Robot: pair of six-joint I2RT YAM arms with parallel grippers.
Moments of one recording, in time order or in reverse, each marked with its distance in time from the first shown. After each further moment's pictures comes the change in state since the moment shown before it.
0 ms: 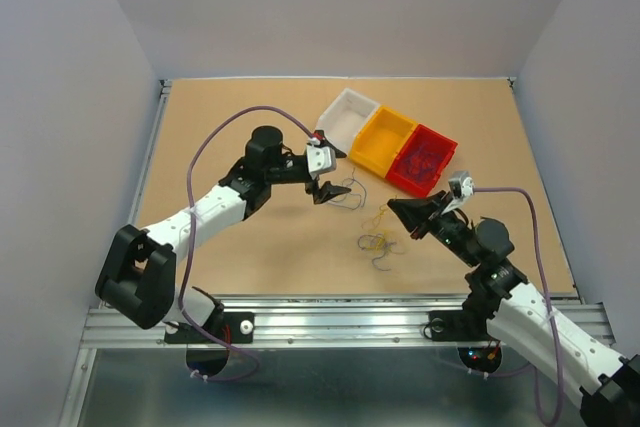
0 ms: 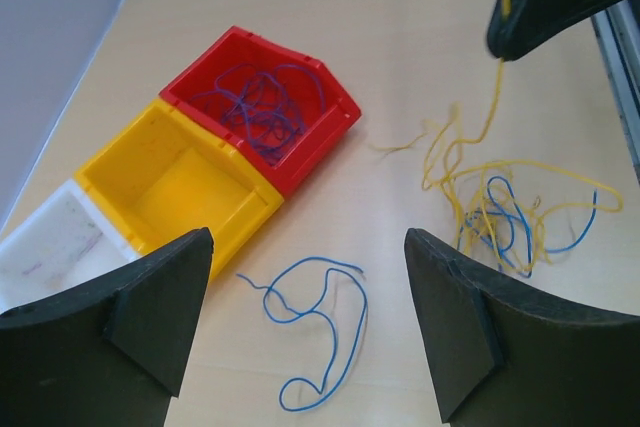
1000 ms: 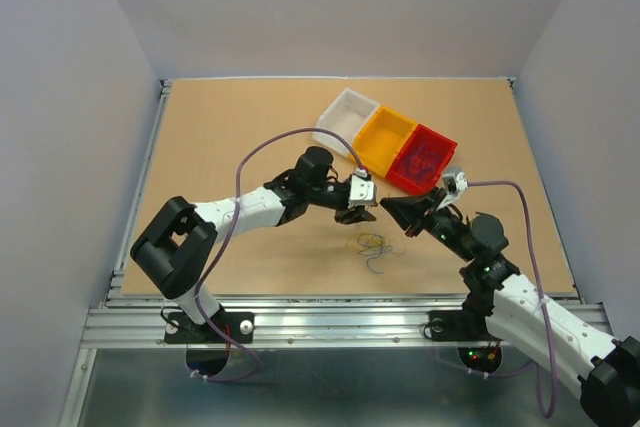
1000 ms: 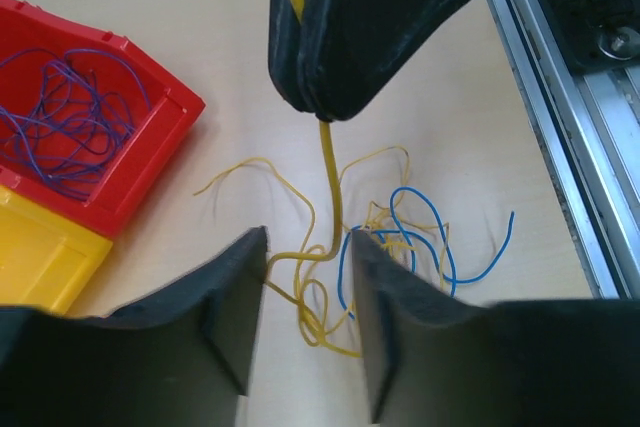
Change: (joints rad) left arm -0.225 0.226 0.051 -0.069 -0.016 0.081; right arm 0.000 0.125 0.003 0.142 -0.064 0.060
